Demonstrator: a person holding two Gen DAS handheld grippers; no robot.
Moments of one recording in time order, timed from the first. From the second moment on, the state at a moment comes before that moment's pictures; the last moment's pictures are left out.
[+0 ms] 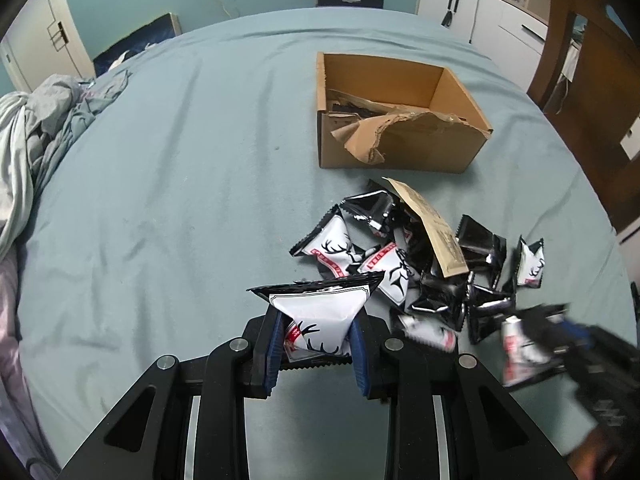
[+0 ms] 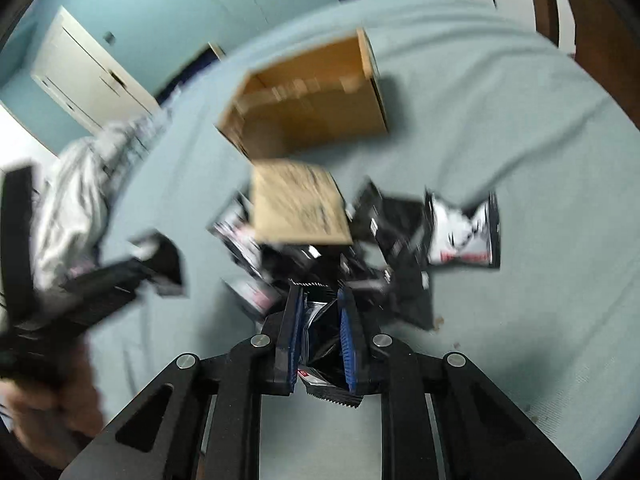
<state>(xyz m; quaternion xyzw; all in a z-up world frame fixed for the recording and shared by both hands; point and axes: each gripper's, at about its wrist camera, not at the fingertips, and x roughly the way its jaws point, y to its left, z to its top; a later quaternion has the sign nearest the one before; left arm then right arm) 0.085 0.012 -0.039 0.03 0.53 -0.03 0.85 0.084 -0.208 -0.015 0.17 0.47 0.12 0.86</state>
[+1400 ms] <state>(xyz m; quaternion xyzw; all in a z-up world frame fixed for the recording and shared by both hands) 0.102 -0.010 0.025 0.09 0.43 -0.06 0.89 0.054 -0.233 0.009 0.17 0.37 0.07 0.91</state>
